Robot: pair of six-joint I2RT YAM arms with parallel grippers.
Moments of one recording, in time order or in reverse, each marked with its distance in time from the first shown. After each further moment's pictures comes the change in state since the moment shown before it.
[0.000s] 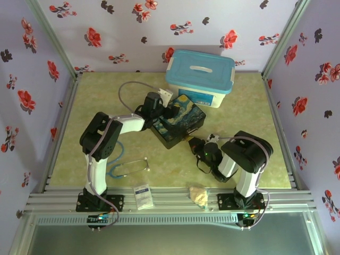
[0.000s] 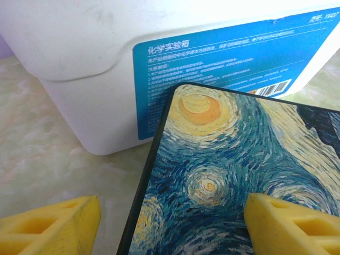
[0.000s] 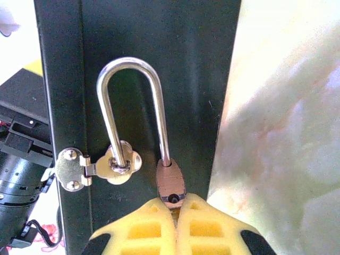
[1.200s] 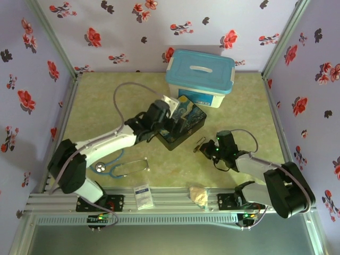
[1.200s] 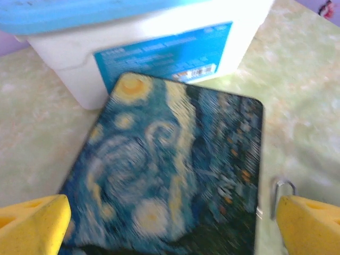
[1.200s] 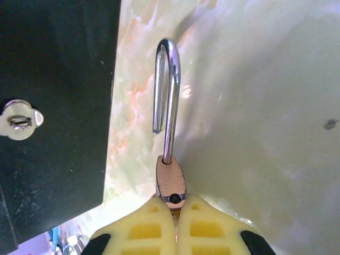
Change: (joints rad) left arm -0.300 -0.496 -0.079 -0.570 -0.350 -0.143; right arm -0.294 -0.560 0.163 -1.233 -0.478 -0.413
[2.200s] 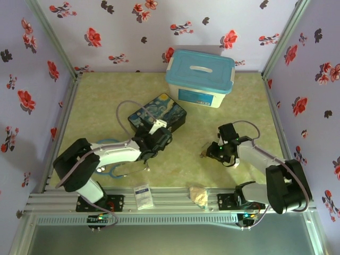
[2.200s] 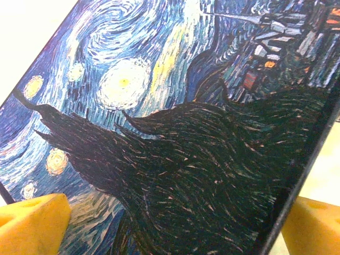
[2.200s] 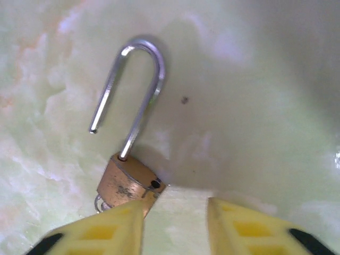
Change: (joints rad) left arm -0.010 0.038 -0.297 0.028 -0.471 -0.087; right arm -0.090 0.041 0.252 -0.623 0.097 -0.432
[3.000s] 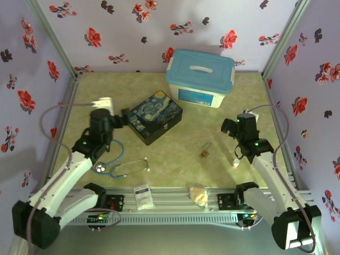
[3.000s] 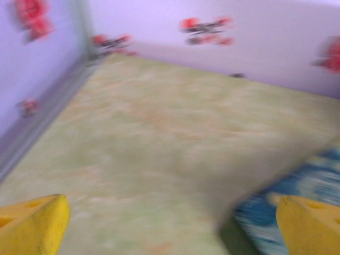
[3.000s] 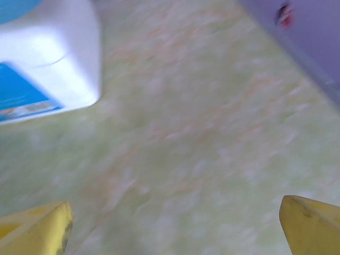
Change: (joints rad) left arm 0.694 -0.628 -0.142 -0.024 0.283 -0.035; right arm -0.172 -0.344 0.089 0.094 0.633 -0.210
